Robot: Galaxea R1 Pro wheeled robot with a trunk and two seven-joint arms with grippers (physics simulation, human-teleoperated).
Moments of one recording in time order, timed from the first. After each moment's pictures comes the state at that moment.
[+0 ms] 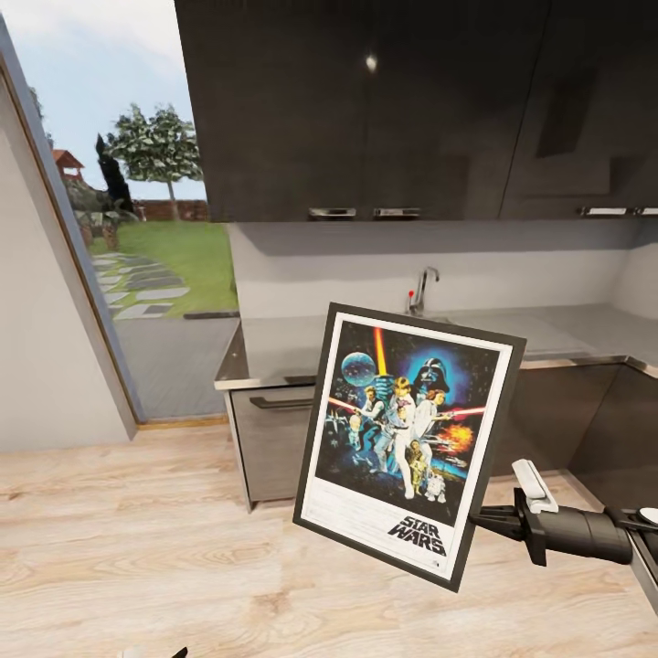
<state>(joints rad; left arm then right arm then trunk) -0.28 0.24 0.28 -0.10 0.49 -0.06 -0.89 -0.31 -0.40 -0.23 -1.31 -0.13 0.43 1.55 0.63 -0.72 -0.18</state>
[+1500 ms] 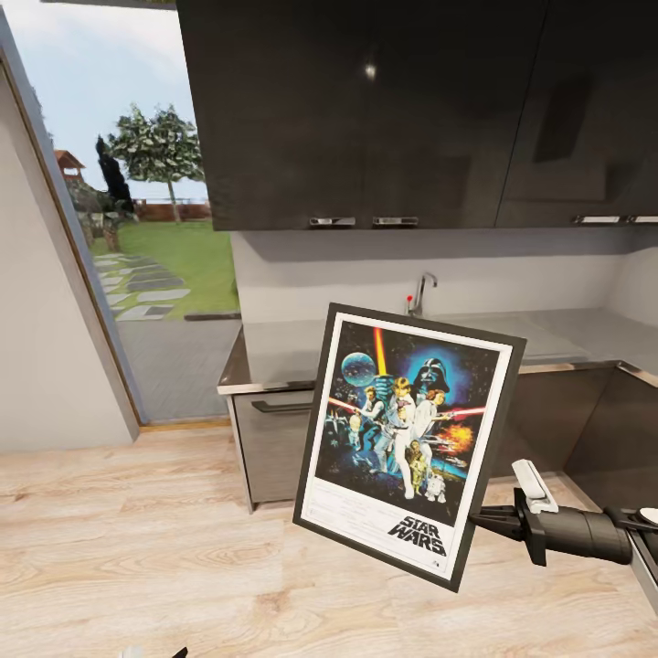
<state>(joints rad) -0.28 0.24 0.28 -0.10 0.49 -0.06 -0.89 -0.31 -0.40 -0.23 -1.31 -0.13 0.43 1.55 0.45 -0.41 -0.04</state>
